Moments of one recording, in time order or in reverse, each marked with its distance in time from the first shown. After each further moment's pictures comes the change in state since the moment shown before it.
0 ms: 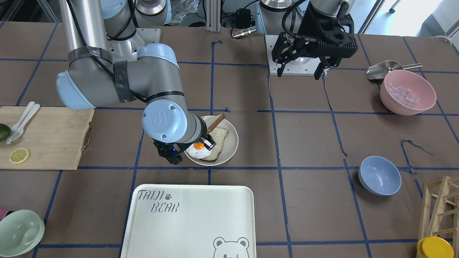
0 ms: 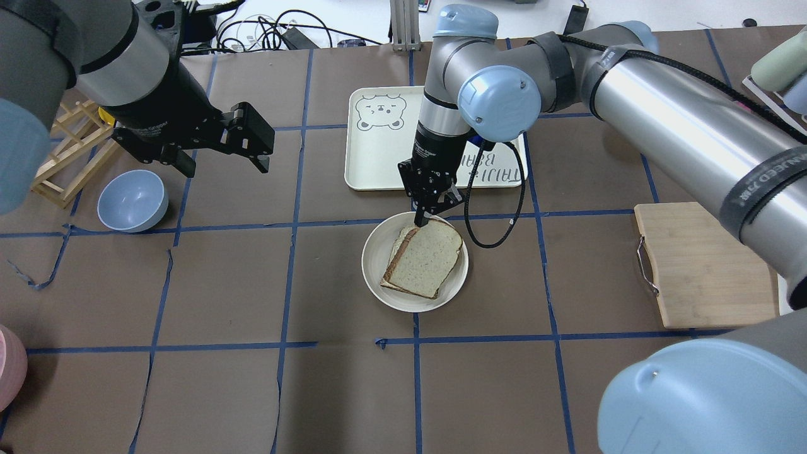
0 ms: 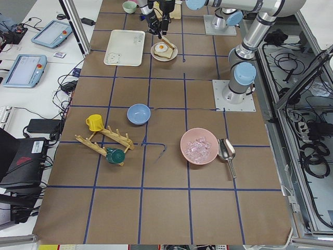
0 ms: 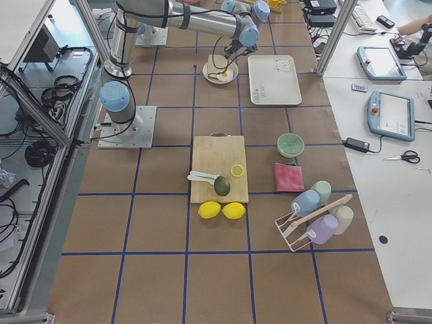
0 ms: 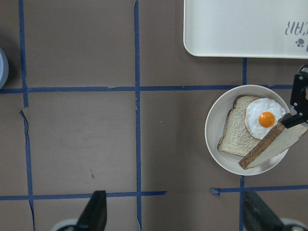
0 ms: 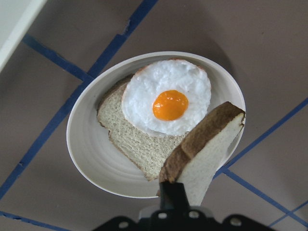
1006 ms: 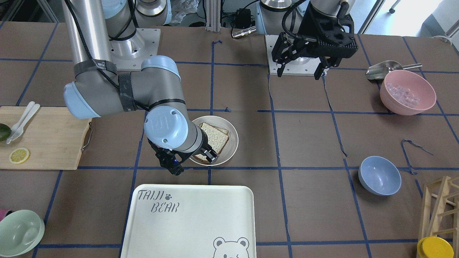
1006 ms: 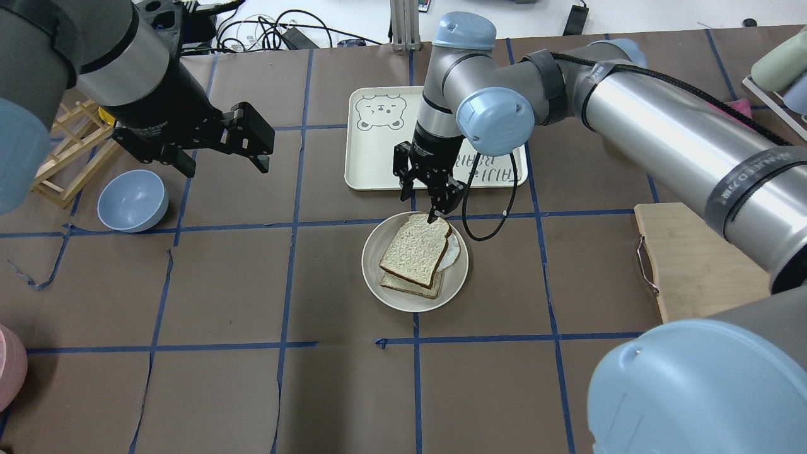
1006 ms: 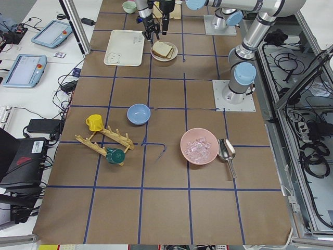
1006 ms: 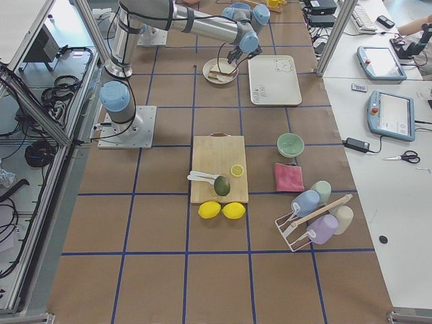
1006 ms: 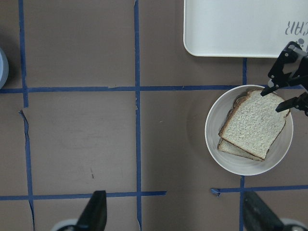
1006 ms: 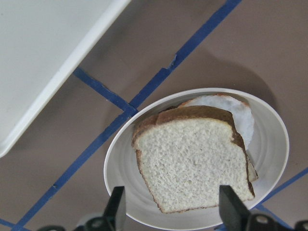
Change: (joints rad) left arm 0.000 0.000 0.000 0.000 0.000 0.000; right arm -0.007 0.007 0.029 -0.151 -0.018 -0.030
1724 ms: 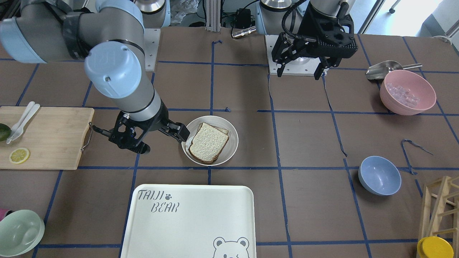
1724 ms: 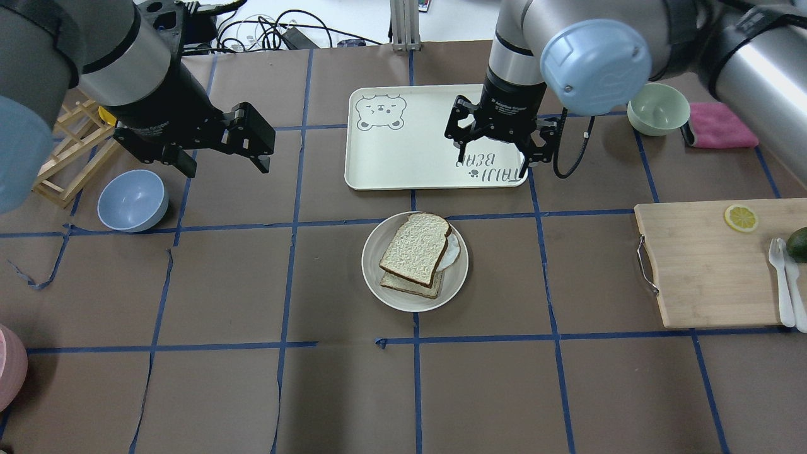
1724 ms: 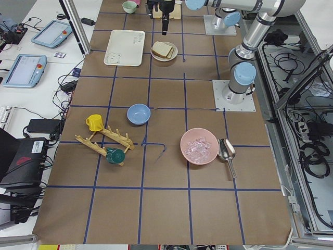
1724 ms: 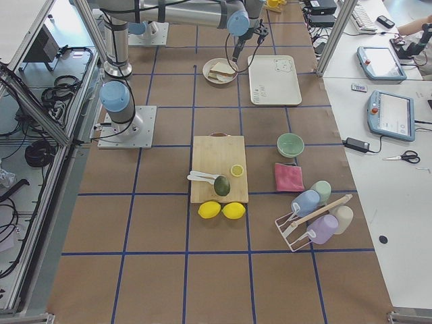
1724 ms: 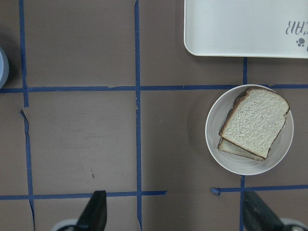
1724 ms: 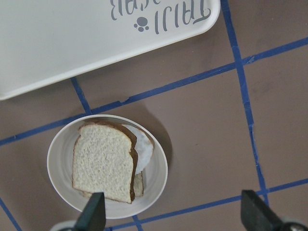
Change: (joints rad) left arm 0.000 -0.004 0.000 0.000 0.000 0.000; right arm -0.114 -0.260 0.015 0.157 -0.189 -0.669
